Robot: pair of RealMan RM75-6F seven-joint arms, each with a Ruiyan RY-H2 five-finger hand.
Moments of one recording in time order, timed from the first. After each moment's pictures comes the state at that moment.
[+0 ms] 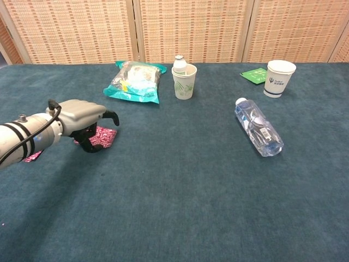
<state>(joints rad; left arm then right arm) -0.81 -1.67 -0.13 -1.35 0.83 0.96 0.69 0.00 -1.06 0.03 -1.60 -1.67 1.66 0.16</state>
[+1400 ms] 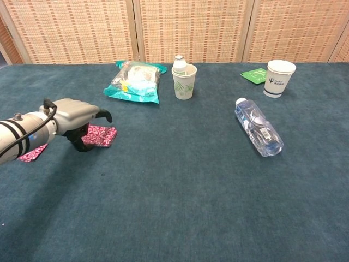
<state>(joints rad) -0.83 -1.65 -0.11 -1.36 0.74 0.99 0.76 0.00 -1.06 0.02 -1.60 -1.67 1.66 0.16</state>
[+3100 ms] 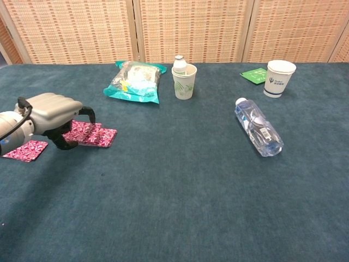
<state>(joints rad) -0.75 -1.58 -0.05 -1.46 0.86 1.12 0.77 0.00 -1.06 0.02 -1.60 -1.67 1.66 0.16</state>
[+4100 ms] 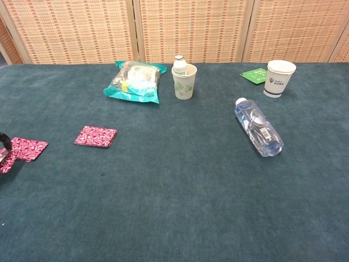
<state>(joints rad) -0.47 -1.37 0.11 -1.60 1.00 1.27 0.69 0.00 -1.07 0.02 -1.60 -1.67 1.66 0.15</state>
